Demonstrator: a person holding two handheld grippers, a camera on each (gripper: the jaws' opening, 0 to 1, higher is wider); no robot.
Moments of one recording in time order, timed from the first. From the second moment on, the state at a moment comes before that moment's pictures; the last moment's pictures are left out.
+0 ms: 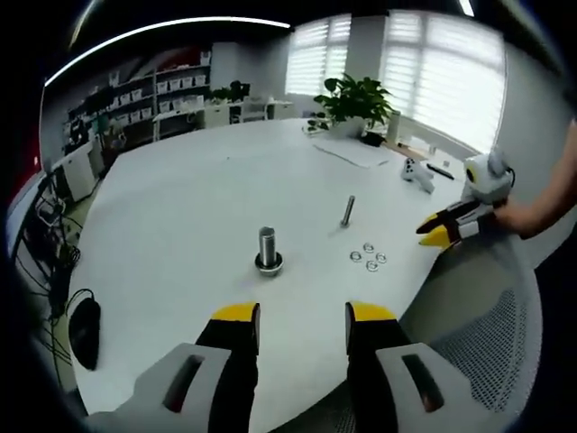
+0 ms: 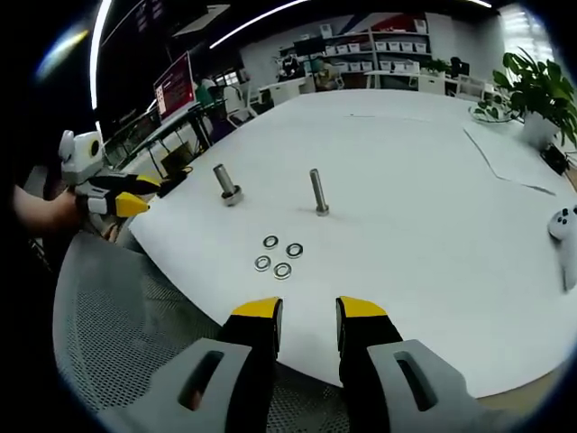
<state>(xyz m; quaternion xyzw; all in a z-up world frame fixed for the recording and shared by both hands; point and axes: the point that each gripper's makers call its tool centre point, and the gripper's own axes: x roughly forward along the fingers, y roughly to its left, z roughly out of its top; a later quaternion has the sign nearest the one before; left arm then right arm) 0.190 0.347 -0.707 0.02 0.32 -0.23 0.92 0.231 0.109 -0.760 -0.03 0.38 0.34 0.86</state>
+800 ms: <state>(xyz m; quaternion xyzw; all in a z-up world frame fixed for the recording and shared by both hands) 0.181 0.347 -0.719 0.00 0.32 -0.21 0.92 0.229 0.107 -0.767 -0.03 0.39 0.34 0.85</state>
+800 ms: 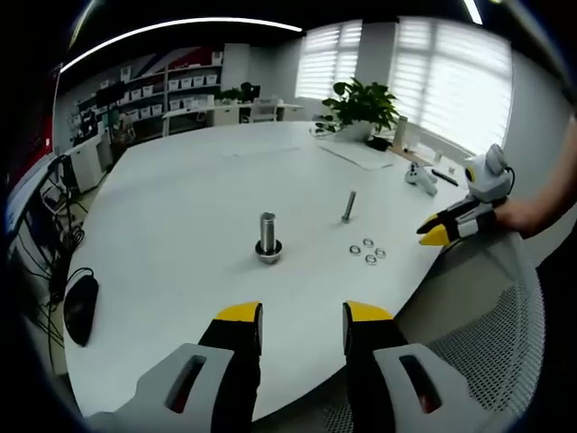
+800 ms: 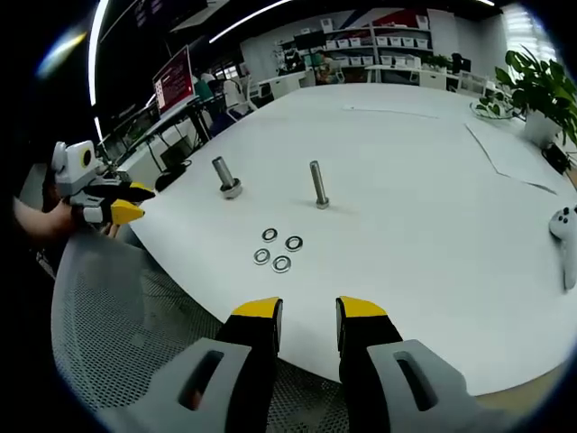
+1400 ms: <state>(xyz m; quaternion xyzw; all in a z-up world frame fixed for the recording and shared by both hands) 0.183 0.343 -0.730 0.01 0.32 -0.22 0.92 0.227 0.107 -0.770 -0.05 0.40 0.34 0.85</state>
